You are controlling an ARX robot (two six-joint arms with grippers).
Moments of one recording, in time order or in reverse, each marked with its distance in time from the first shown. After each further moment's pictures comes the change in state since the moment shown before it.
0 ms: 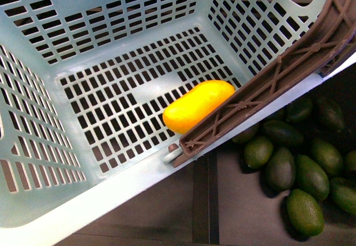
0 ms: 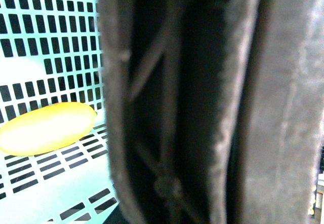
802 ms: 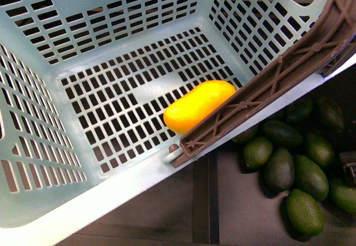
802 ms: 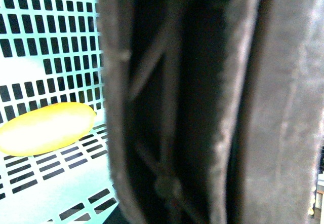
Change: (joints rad) left arm 0.000 0.000 0.000 0.000 -0.001 0.000; right arm 0.061 0.120 0.132 0.014 0.033 0.089
